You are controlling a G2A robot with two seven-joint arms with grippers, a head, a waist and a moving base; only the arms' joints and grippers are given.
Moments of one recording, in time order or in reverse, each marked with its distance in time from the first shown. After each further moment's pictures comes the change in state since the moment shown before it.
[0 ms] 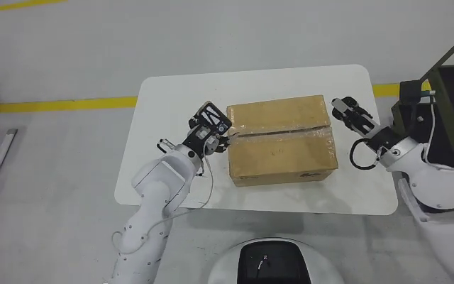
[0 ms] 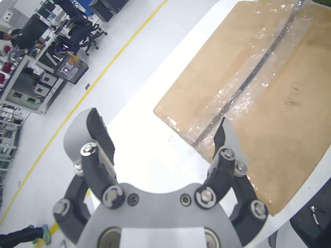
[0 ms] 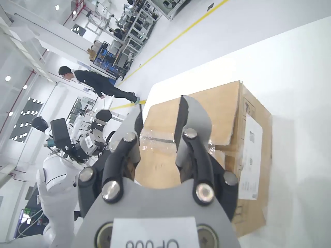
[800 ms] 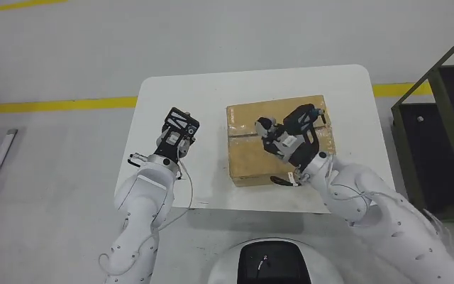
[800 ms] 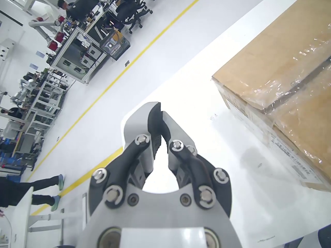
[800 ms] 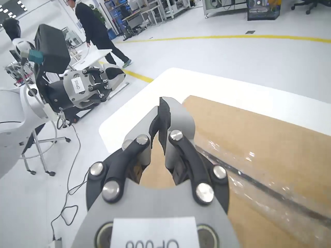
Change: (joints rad) left arm 0.114 0.019 -0.110 -0.079 0.152 0.132 0.007; right arm 0.257 -0.077 -0.567 0.056 -0.640 -0.049 -0.186
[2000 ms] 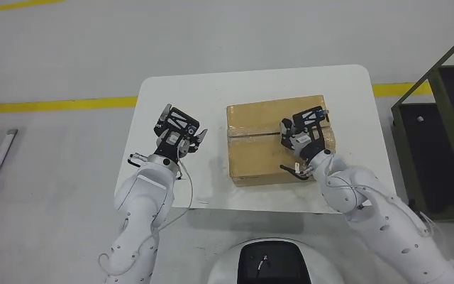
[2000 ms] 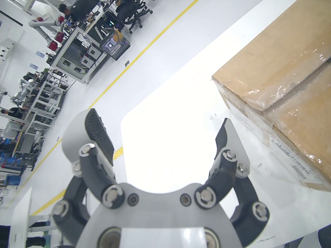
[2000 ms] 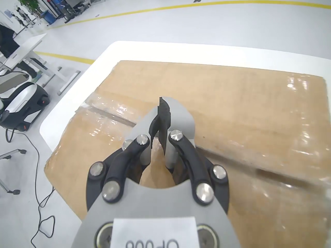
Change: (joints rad) left arm 0.000 0.000 0.000 0.000 0.000 0.000 0.000; right arm -0.071 -0.031 0.124 0.113 -0.121 0.148 0.100
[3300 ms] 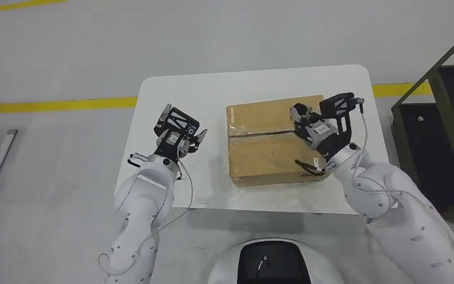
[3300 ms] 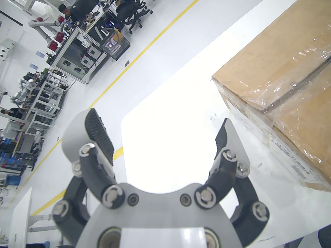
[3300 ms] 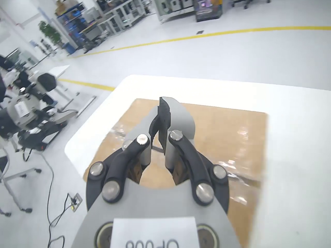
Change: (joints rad) left arm 0.000 0.000 0.000 0.000 0.000 0.000 0.000; right arm -0.032 -0.010 0.086 -0.161 0.043 -0.099 0.019
